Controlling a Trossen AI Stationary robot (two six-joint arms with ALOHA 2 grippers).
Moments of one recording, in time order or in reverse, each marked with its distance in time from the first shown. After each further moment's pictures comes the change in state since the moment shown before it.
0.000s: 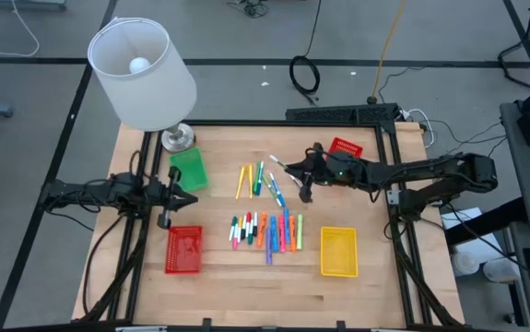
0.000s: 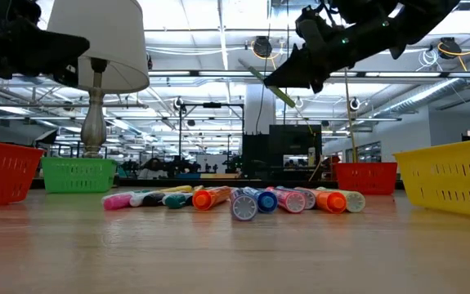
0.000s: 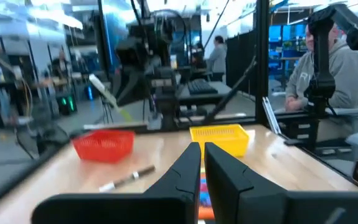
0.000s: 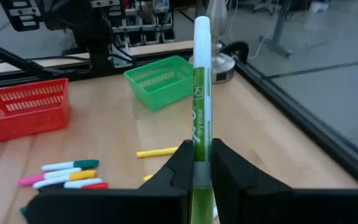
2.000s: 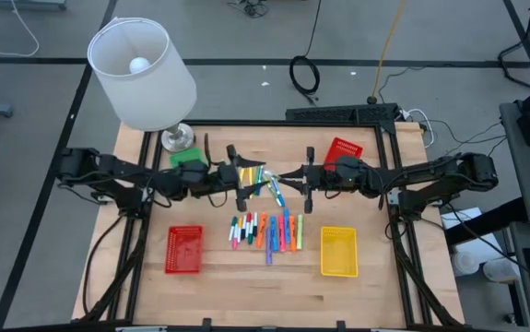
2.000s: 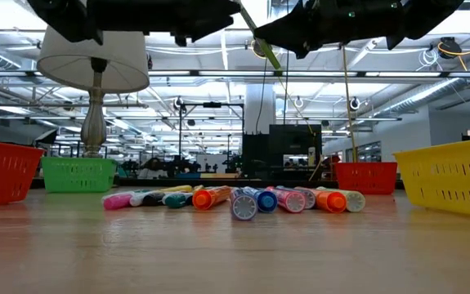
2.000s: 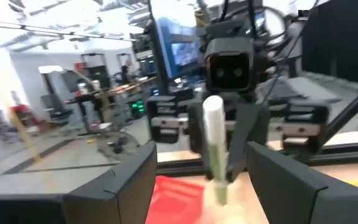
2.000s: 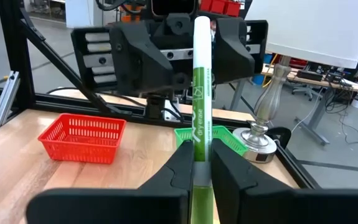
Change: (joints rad) left arm 0.057 1.391 0.685 0.736 -0.206 0.159; right arm 0.085 0.000 0.000 0.242 -0.132 -0.222
